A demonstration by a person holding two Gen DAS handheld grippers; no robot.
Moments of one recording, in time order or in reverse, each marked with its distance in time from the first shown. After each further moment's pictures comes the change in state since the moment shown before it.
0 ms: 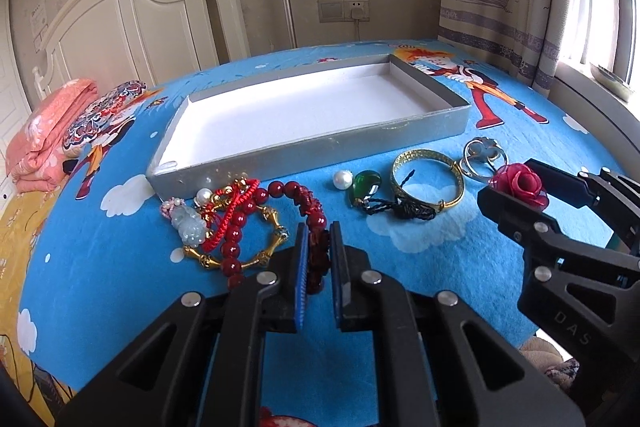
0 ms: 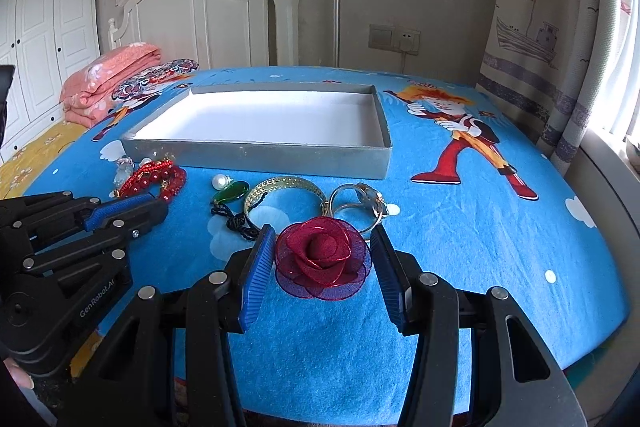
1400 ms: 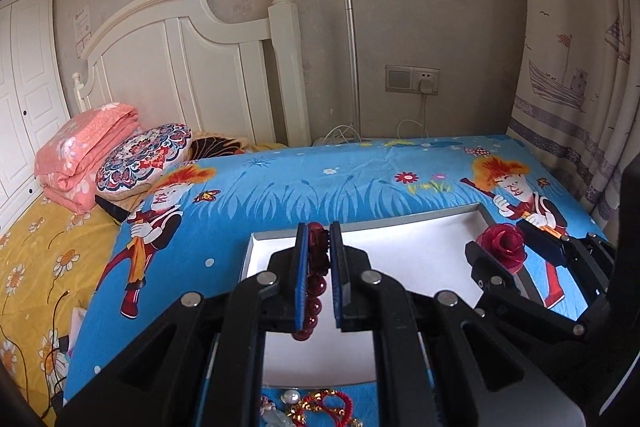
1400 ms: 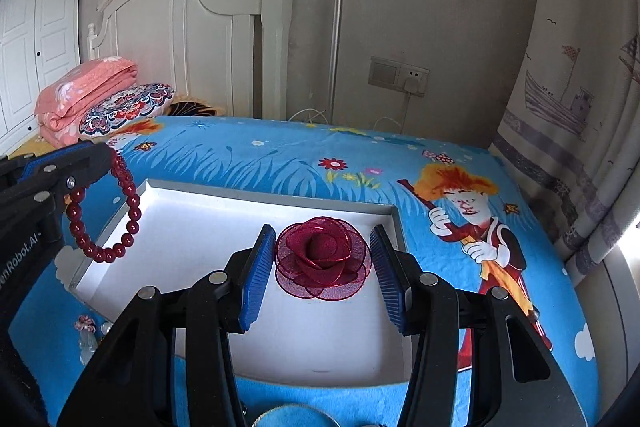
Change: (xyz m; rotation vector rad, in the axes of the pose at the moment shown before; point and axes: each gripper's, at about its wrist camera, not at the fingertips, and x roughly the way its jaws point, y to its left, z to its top) left arm 0.032 0.079 0.161 -0.136 -0.106 0.144; right arm 0.092 0.018 0.146 -0.013 -0.022 -0.059
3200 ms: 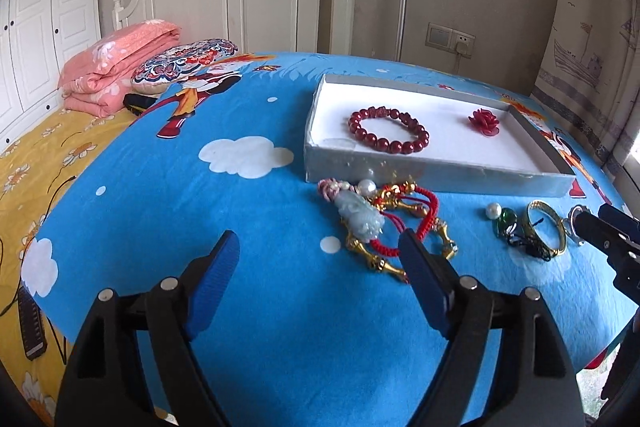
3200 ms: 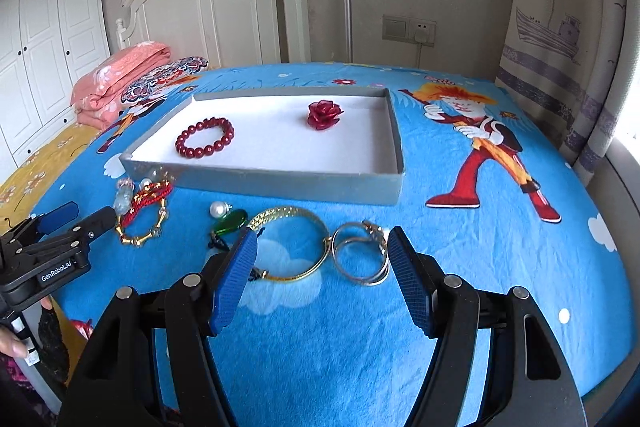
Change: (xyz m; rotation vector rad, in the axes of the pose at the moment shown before) left arm -0.049 0.050 -0.176 -0.157 0.104 0.035; right arm -0.071 -0.032 -0.119 0.034 0.070 0.146
